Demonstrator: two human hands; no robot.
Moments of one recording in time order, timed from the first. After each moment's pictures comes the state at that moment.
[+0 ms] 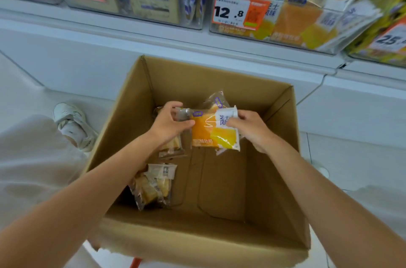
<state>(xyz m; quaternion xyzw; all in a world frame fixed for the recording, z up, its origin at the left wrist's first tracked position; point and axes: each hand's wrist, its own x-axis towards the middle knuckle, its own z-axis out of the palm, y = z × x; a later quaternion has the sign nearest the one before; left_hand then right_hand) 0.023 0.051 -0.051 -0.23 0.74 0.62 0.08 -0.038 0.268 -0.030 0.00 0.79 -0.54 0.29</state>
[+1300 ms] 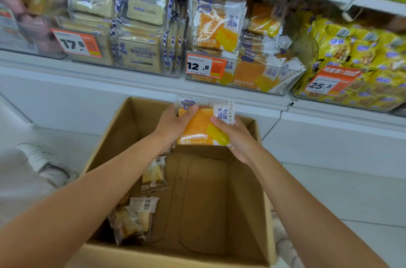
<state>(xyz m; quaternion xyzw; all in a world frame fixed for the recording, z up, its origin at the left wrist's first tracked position) -0.018 0.101 0.053 -0.15 0.73 0.66 0.01 -0.046 0.284 0.055 -0.01 0.66 -0.71 0.25</state>
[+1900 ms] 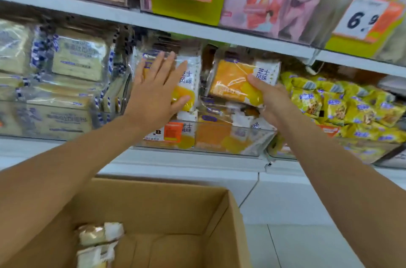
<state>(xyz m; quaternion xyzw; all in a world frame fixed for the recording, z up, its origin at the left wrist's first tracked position) -0.220 0.105 0.139 0.08 0.95 0.01 -0.31 -0.269 0.366 0.186 0.06 0.67 -0.73 -0.04</state>
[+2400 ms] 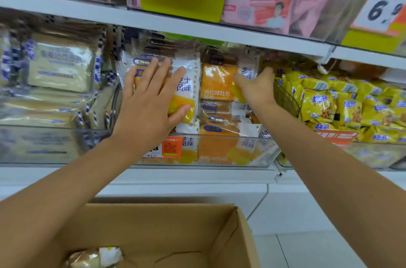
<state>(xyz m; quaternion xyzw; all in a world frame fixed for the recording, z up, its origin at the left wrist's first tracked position) -0.220 0.105 0.131 0.09 0.93 0.02 -0.35 -0.322 0.332 0.173 0.04 0.84 -0.50 -0.19</state>
